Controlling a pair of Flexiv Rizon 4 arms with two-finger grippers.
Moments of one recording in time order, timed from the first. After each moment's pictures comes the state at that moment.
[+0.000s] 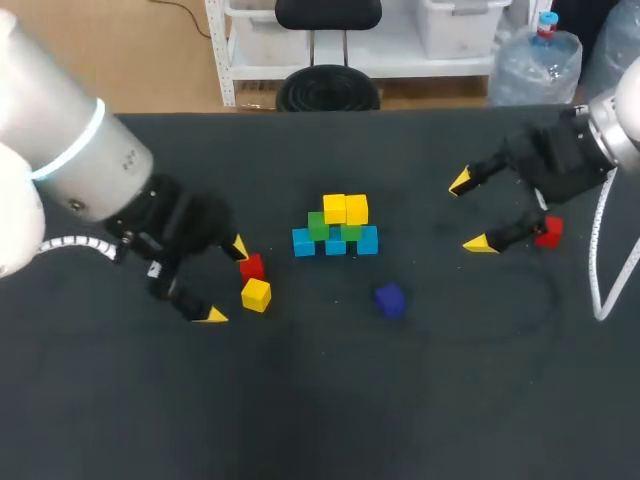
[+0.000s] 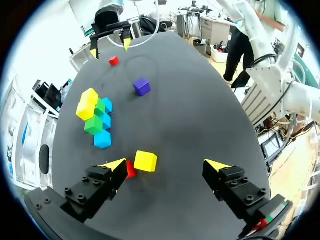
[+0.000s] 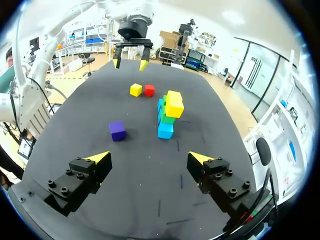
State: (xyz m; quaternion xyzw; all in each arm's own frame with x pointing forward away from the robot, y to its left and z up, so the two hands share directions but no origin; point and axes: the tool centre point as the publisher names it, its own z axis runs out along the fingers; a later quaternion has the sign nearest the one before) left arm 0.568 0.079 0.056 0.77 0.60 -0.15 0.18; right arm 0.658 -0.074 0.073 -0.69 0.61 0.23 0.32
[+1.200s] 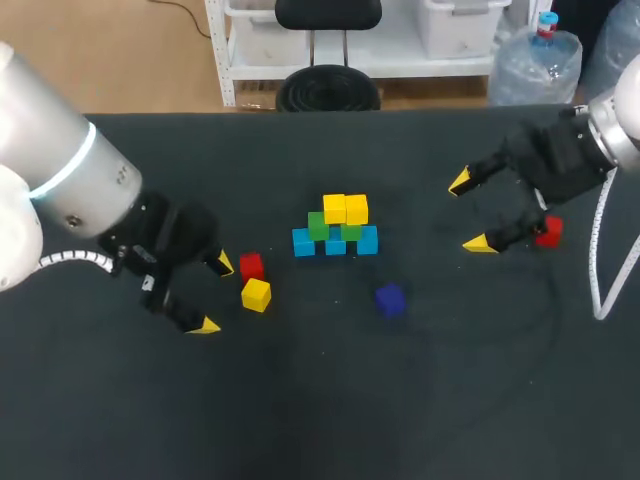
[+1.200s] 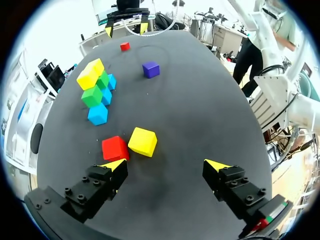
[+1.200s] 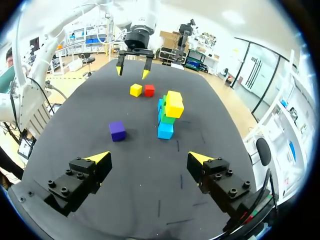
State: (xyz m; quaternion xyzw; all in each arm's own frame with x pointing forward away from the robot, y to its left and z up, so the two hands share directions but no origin) left arm 0.573 0.103 0.020 0.72 0.65 -0.17 0.17; right arm 0.658 -0.074 0.073 -0.69 0.61 0.24 0.32
